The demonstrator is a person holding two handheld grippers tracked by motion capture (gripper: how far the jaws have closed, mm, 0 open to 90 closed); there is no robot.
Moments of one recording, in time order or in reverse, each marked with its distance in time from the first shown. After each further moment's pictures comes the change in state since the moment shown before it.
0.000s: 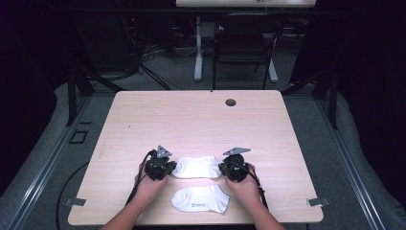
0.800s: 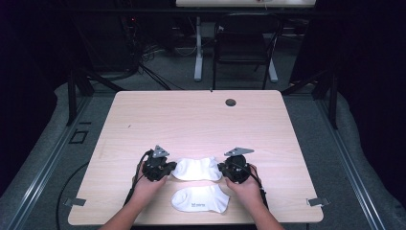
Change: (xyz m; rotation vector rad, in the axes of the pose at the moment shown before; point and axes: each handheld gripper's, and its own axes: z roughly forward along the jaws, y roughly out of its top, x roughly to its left) left arm 0.000 0.001 -0.015 -0.027 -0.061 -0.018; right arm 0.007 0.003 -0.020 -0.039 0.043 -0.011
